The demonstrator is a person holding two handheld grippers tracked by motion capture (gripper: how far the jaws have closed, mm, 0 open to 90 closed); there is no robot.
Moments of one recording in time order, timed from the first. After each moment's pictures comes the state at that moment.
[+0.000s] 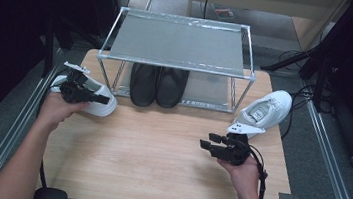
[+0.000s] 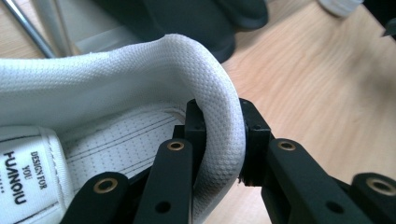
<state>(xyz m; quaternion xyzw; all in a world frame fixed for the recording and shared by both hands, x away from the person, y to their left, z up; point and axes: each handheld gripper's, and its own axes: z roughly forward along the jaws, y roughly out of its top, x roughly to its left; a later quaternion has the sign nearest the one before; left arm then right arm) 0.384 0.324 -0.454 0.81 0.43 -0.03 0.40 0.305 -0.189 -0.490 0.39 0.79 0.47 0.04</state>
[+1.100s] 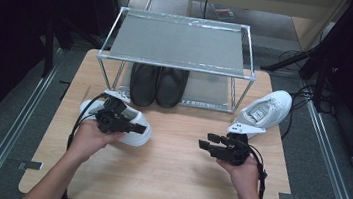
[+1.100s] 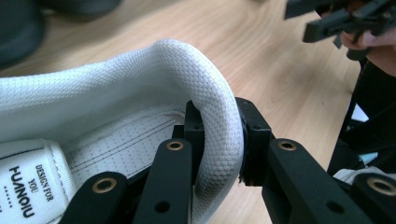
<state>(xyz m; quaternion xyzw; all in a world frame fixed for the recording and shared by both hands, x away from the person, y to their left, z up) 0.314 0.181 -0.445 0.83 0.39 -0.06 0.39 0.304 -0.189 -0.488 0.38 0.79 0.48 0.02</state>
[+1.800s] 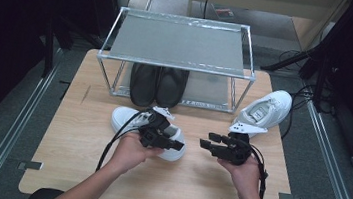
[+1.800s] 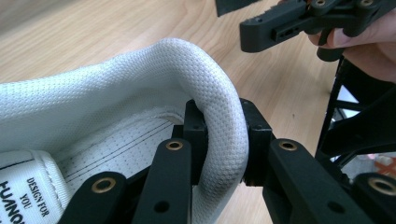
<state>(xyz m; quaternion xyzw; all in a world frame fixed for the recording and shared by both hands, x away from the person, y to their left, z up) 0.307 0.073 -0.465 0.85 0.35 -0.08 0.39 0.305 -0.191 -0.486 0.39 0.78 0.48 0.03</state>
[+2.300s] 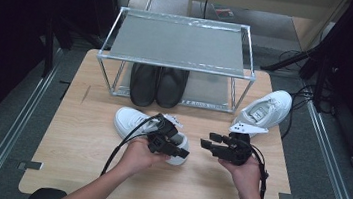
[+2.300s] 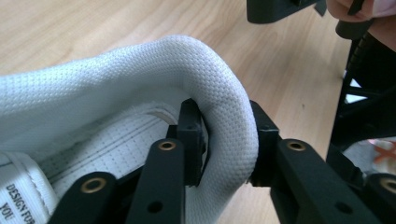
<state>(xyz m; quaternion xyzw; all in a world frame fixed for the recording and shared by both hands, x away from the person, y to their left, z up) 0.309 0.059 -0.486 0.86 0.34 -0.11 0.36 0.305 -0.193 -0.486 0.39 0.78 0.48 0.03</state>
